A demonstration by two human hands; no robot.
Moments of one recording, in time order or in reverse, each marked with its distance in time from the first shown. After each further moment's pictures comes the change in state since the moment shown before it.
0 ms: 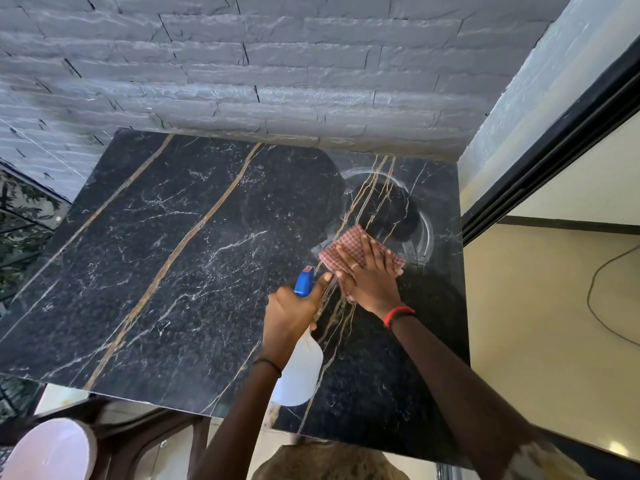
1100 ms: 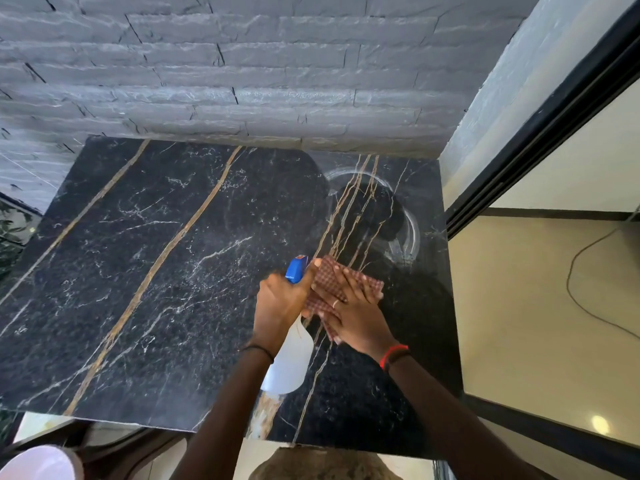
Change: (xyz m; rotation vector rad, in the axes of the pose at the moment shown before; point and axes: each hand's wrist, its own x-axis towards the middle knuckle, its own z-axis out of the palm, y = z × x) left_hand 0.024 0.014 -0.002 -0.027 -0.029 0.114; right_hand -0.050 -0.019 0.026 0.004 -0.016 -0.179
